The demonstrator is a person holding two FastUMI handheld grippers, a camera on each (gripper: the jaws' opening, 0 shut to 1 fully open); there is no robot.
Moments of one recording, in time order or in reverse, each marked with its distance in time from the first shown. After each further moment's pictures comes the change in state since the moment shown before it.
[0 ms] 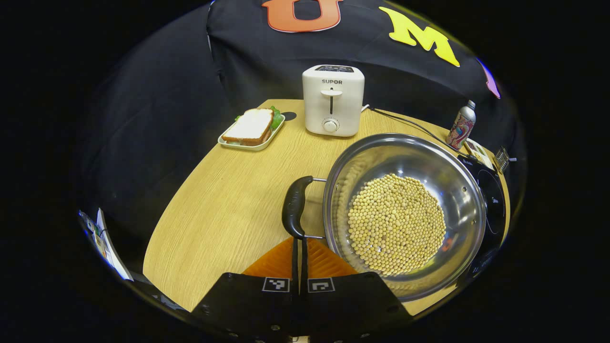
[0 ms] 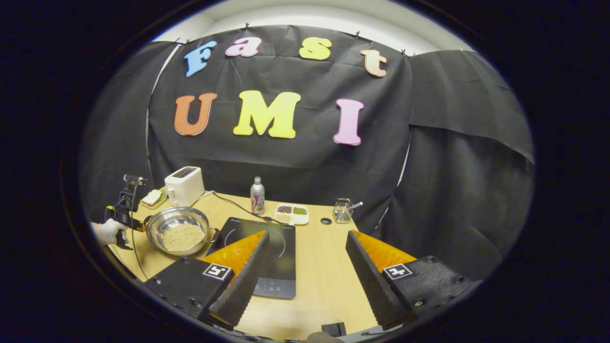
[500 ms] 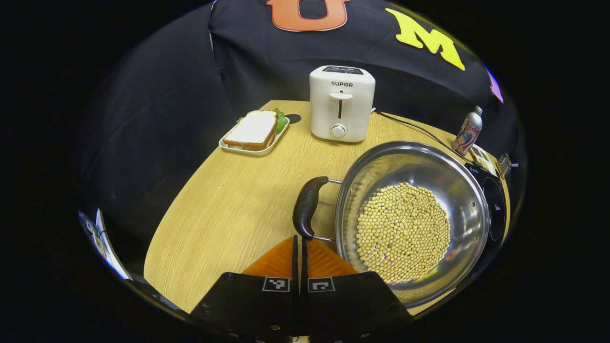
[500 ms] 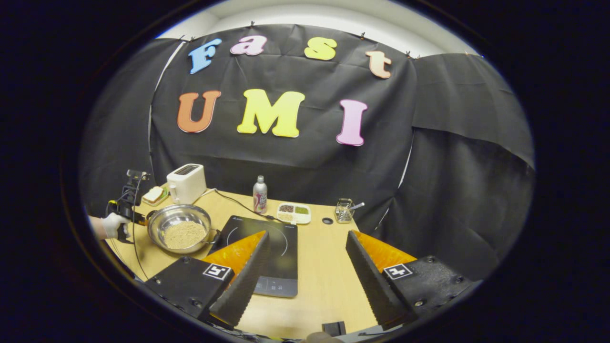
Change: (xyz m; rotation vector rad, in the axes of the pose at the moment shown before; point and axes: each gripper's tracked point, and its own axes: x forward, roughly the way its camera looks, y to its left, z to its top) left arm 0.008 0.007 0.012 -0.024 -0.016 -0.005; right arm -0.004 0.013 0.001 -0.017 0.002 0.009
